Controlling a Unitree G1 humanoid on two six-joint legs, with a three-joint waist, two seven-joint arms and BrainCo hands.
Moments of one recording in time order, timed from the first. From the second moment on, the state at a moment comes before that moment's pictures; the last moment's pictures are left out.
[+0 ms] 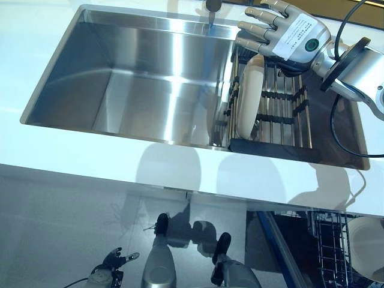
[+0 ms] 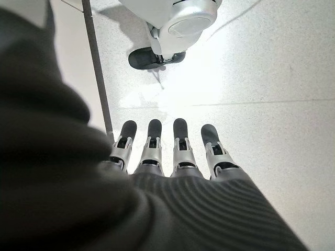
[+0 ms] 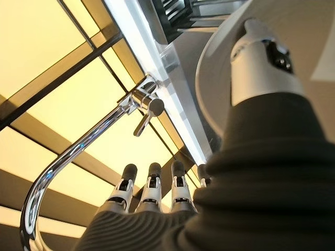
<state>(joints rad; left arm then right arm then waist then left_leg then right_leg) -0.01 0.38 -0.23 1.08 -0.18 -0.03 0.06 -1.35 -1.23 0.92 0.18 -0.94 -0.24 -0.18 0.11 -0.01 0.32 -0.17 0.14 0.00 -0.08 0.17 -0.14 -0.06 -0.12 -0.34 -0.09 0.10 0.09</state>
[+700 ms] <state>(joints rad) -0.01 0.38 -0.23 1.08 -0.18 -0.05 0.05 -1.31 -1.18 0.91 0.16 -0.95 -0.26 -0.18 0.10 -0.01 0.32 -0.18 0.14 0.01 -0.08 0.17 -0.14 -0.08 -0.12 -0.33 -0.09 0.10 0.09</state>
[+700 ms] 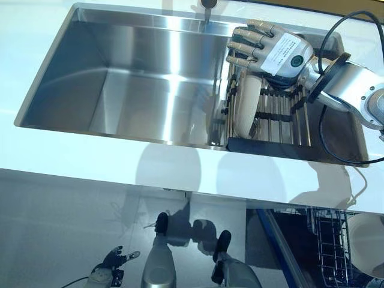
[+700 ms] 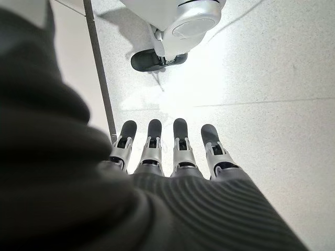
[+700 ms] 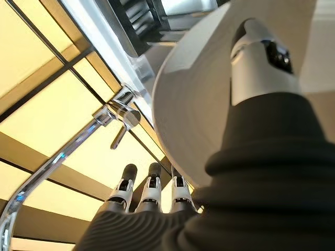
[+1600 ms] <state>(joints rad) -0.02 0.38 -0.23 1.09 -0.18 -0.05 0.04 -1.33 -1.16 0.92 0.16 -0.99 -0.31 -0.08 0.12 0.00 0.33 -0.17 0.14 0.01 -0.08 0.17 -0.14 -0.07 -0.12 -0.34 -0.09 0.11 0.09</state>
